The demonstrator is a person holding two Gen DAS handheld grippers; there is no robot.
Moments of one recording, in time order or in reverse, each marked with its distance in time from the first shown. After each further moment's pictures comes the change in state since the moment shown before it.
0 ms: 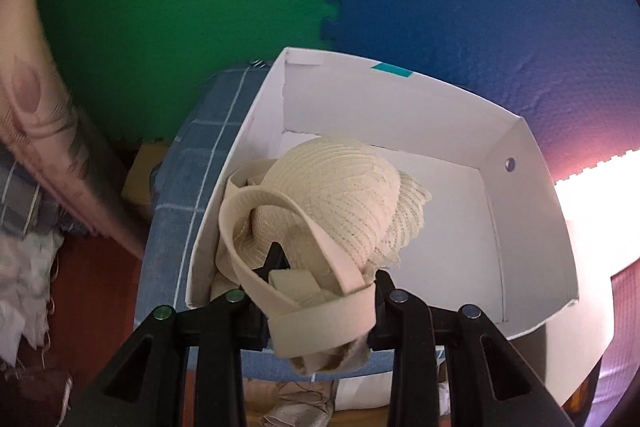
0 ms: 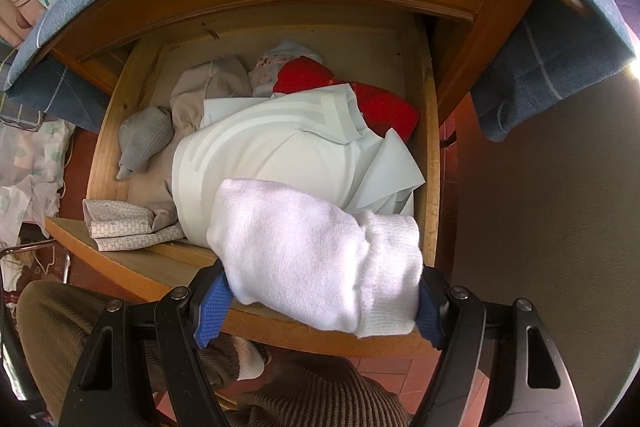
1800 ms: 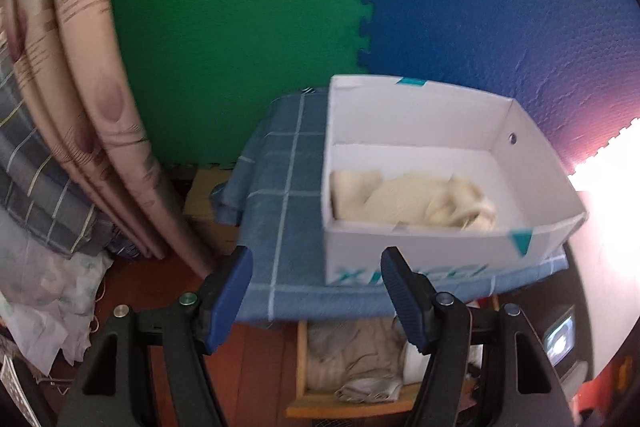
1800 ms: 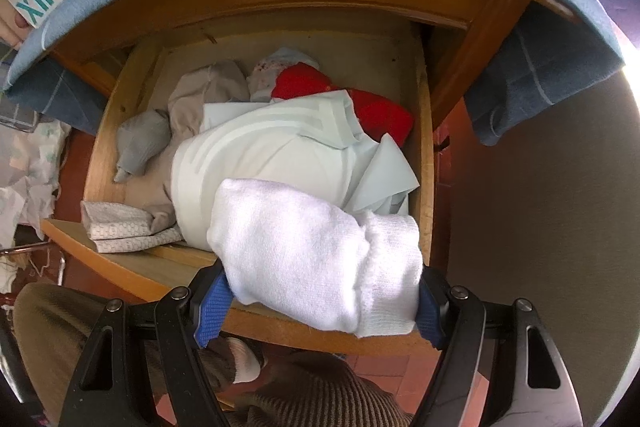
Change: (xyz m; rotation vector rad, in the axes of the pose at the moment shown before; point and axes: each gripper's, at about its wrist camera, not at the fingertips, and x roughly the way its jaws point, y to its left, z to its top) left arm -0.086 0.048 -0.073 0.102 -0.160 0.121; right arm -0.002 0.000 -0.002 0.000 -0.020 -0.009
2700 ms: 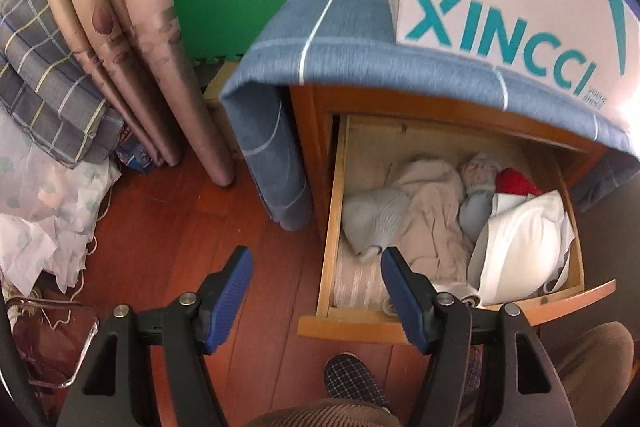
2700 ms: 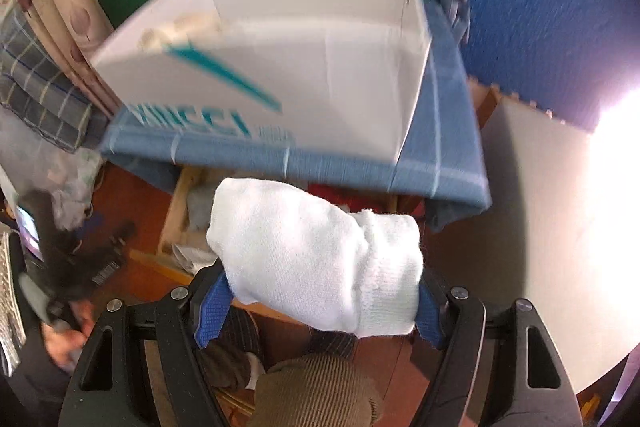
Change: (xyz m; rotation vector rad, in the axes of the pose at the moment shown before) left arm 0.090 0.013 -0.170 -0.080 0.187 0.100; right arm -0.172 0.000 0.034 -0.079 -0.213 0.030
